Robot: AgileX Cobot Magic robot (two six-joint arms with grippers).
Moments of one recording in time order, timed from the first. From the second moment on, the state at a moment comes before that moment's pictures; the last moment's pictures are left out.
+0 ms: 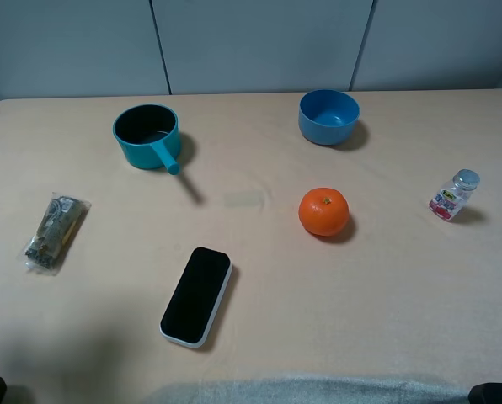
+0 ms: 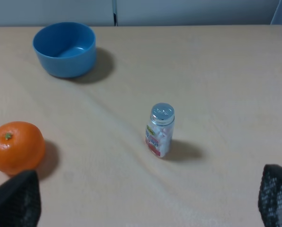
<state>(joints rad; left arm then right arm) 0.01 0.83 -0.60 0.06 1.04 -0.02 0.03 -0.01 -0.49 0.00 1.02 -0.01</state>
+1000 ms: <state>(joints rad) 0.01 1.29 -0.60 0.05 0.72 -0.01 0.03 -0.01 -0.49 0.00 1.02 -0.01</state>
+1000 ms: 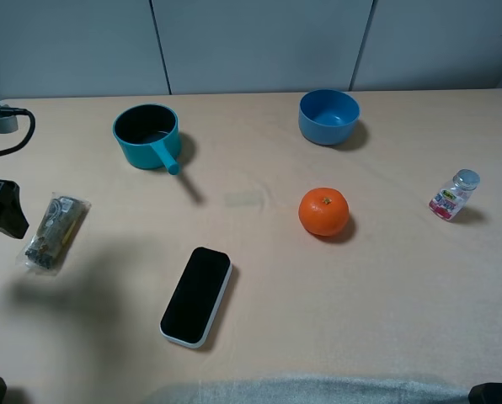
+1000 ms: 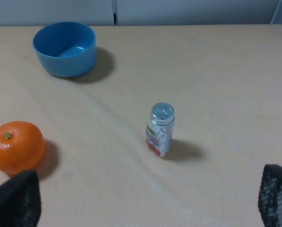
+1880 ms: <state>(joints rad) -0.03 1.68 -0.60 0.04 0.35 0.00 0.03 -0.01 -0.49 0.00 1.02 -0.01</state>
